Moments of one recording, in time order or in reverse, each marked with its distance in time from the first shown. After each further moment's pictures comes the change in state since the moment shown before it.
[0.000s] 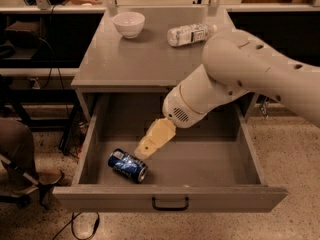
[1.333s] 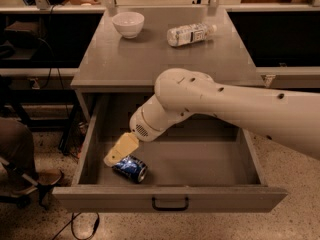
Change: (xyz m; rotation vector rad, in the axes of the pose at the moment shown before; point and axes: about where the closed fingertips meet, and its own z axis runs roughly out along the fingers) arm -0.023 -0.001 0.114 -0.012 -0.016 0.078
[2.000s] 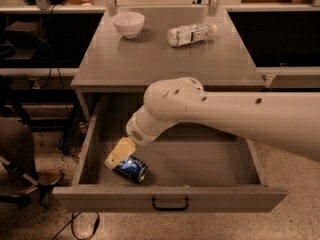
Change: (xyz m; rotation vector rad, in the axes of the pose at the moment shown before) arm 0.008 -0.017 0.026 0.095 0.043 -0.024
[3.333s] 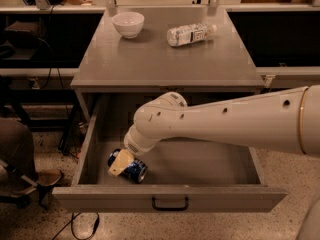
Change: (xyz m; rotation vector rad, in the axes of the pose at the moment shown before) arm 0.025 -0.010 0.061 0.063 0.075 -0.020
